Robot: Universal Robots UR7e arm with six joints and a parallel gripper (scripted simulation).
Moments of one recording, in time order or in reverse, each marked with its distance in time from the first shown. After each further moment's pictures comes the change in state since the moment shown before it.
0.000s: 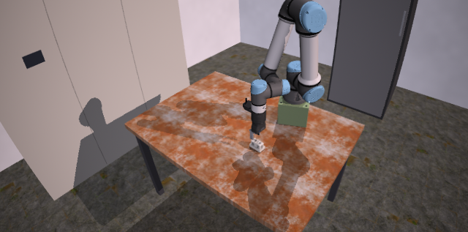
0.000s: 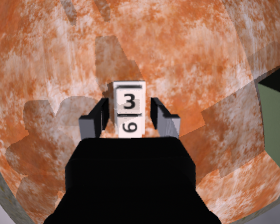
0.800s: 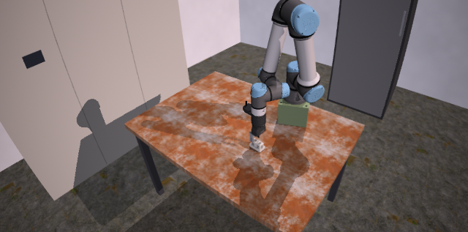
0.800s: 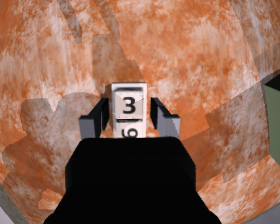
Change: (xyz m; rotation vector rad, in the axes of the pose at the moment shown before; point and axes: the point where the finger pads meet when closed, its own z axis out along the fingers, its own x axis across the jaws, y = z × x) arm 0.000 0.000 0.018 0.000 0.000 0.000
